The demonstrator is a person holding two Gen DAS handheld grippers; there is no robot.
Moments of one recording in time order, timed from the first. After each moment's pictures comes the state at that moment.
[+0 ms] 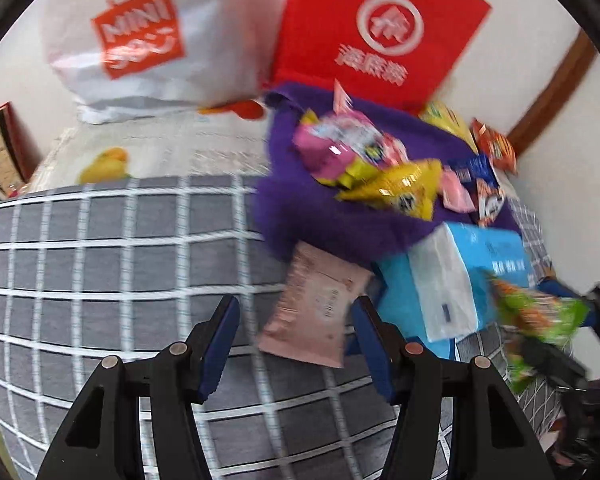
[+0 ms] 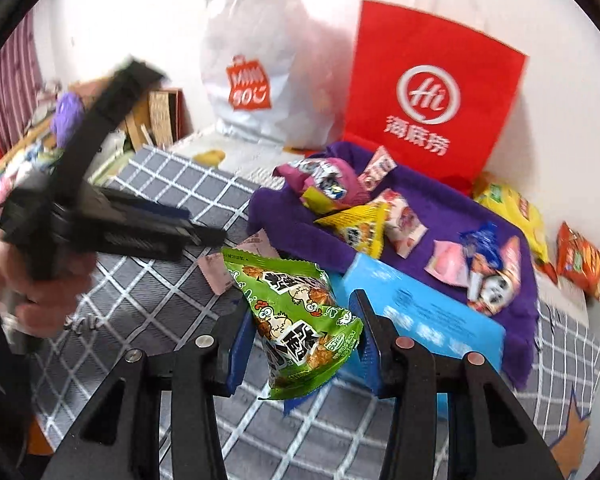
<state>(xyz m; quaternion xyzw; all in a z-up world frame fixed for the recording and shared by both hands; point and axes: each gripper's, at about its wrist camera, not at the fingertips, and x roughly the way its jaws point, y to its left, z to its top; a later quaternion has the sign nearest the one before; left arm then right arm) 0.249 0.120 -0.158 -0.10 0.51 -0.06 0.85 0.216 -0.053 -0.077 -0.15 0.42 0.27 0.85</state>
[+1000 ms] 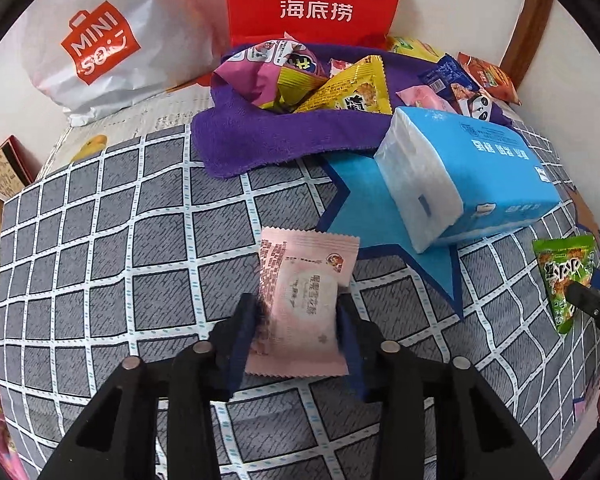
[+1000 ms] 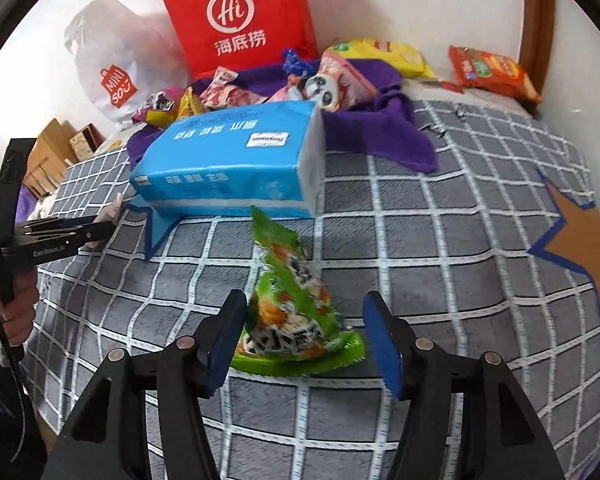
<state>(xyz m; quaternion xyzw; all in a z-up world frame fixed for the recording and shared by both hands) 0.203 0.055 -0.180 0.00 0.52 -0.03 0.85 0.177 -0.229 -0.143 0.00 0.51 0.14 0.85</state>
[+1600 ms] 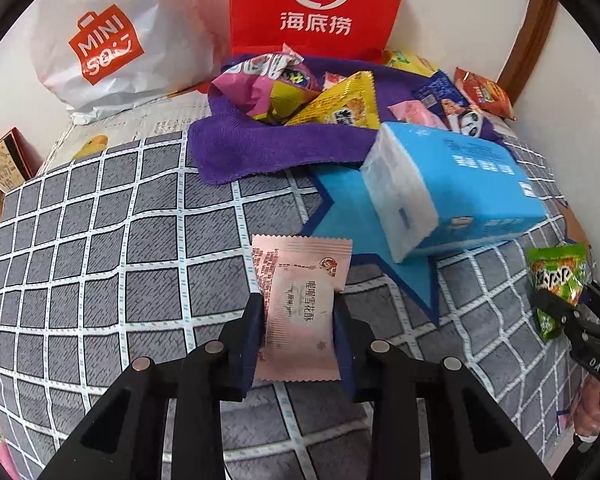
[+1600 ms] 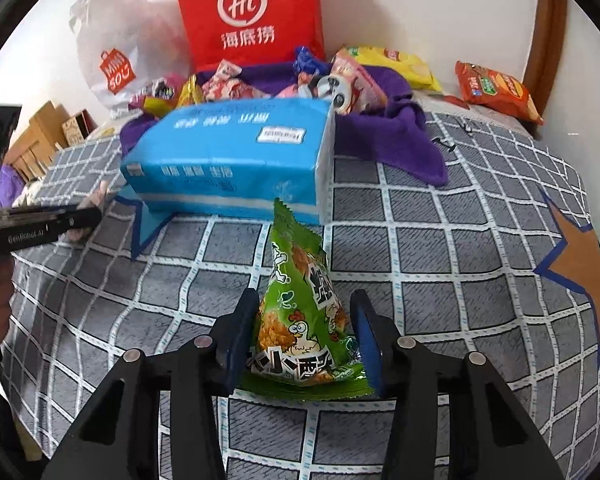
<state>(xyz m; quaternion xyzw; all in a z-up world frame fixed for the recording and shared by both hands) 0.197 0.049 -0.168 -0.02 0.51 -0.04 0.86 0.182 -0.212 -0.151 -0.04 0.49 0.13 0.86</state>
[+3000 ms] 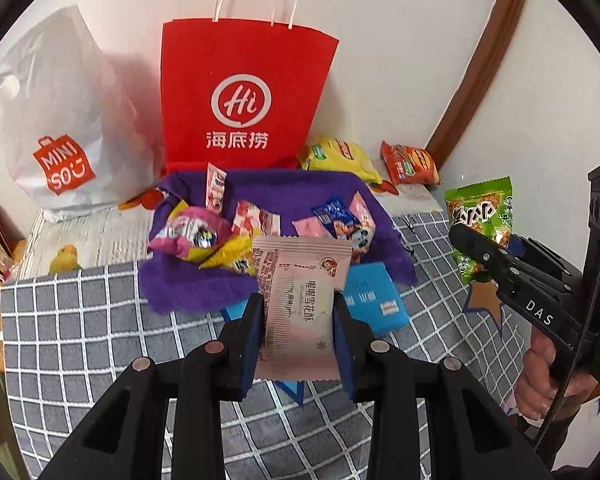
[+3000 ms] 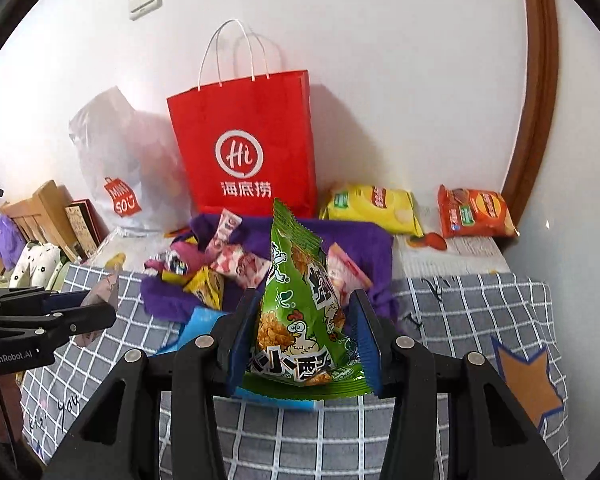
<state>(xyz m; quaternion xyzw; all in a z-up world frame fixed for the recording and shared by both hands) 0.228 0.015 -0.034 -0.06 0.44 -0.12 0.89 0.253 -0.191 -0.006 -0.02 0.38 0.12 0.92</state>
